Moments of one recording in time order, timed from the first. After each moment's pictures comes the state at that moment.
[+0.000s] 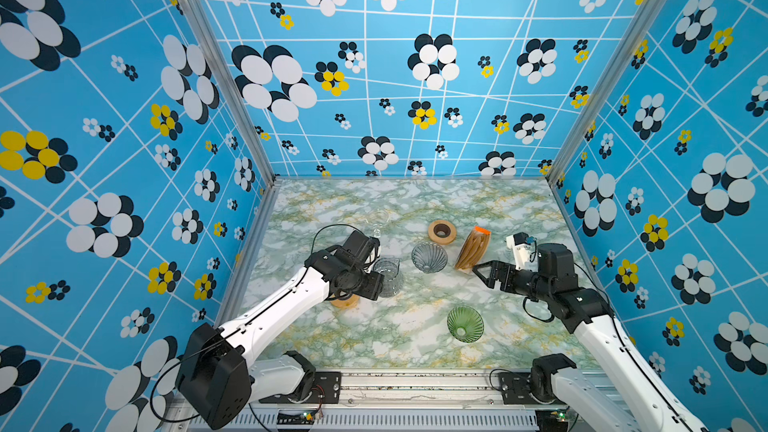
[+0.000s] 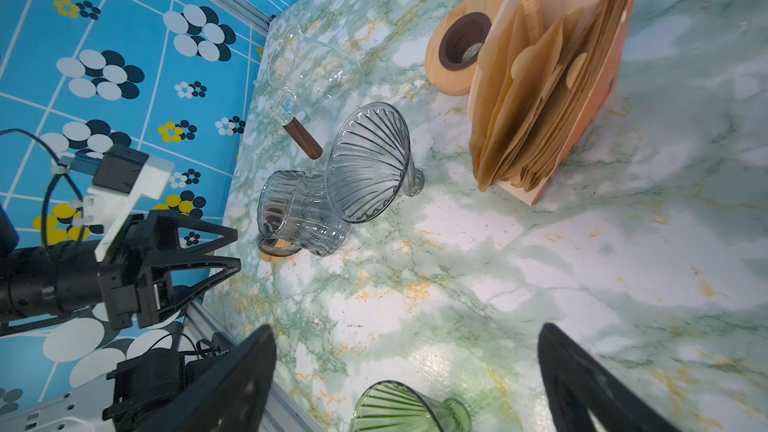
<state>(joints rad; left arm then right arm) -0.60 1.27 0.93 -0.82 0.10 -0.25 0.20 0.81 0.65 -0.54 -0.46 0.44</state>
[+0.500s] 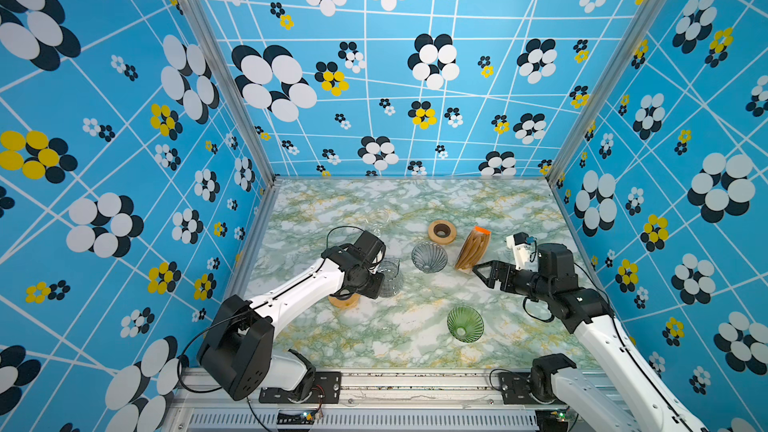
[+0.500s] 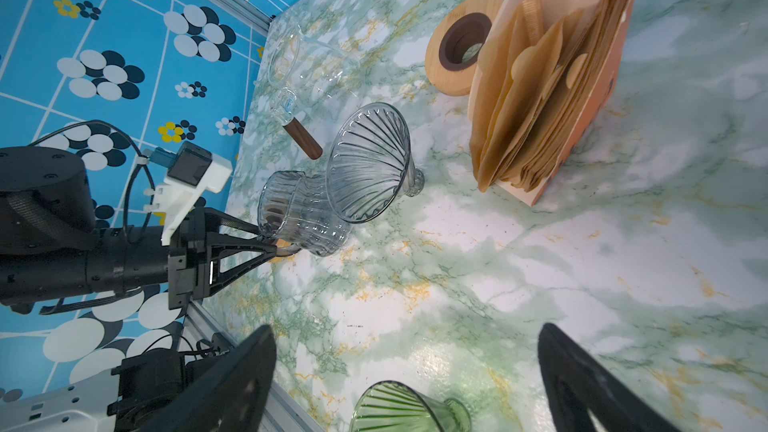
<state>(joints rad) -0.60 1.41 0.93 -0.76 0.09 -0.24 0.20 0.81 0.65 -0.54 -0.45 0.44</state>
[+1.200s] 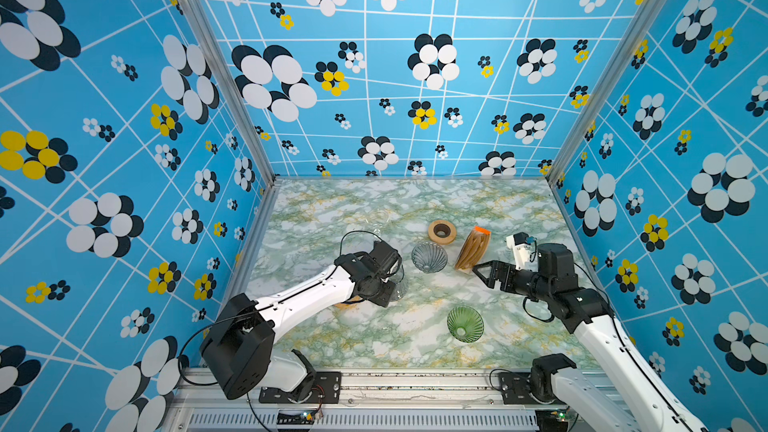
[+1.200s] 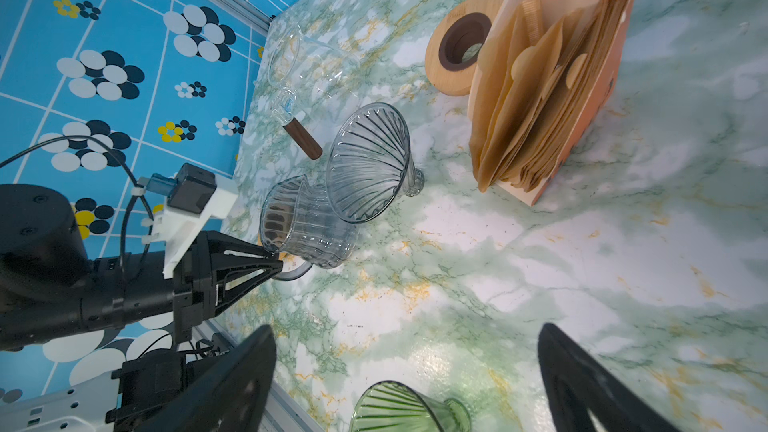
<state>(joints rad) -0.77 1.42 0.93 -0.75 0.00 -0.29 0.20 0.81 0.65 -0.54 -0.45 0.44</state>
